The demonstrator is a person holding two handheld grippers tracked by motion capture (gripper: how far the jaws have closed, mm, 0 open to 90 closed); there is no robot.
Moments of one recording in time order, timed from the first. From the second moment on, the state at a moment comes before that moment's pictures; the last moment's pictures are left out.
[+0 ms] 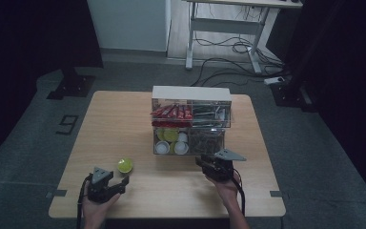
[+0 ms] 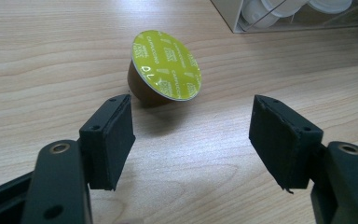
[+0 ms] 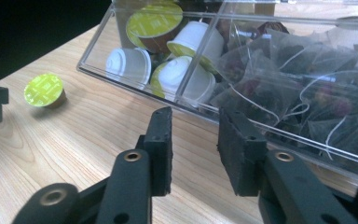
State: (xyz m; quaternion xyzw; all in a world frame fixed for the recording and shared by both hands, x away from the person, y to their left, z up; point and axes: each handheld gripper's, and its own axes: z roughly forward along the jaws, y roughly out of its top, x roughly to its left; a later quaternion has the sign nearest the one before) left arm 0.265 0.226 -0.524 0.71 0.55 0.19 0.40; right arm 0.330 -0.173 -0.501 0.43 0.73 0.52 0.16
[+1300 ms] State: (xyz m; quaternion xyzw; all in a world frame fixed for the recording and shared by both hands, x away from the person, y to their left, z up) left arm 0.260 0.235 -0.518 0.71 0.55 0.19 0.41; right arm 0.304 -0.211 -0.499 0.42 0.73 0.50 0.21
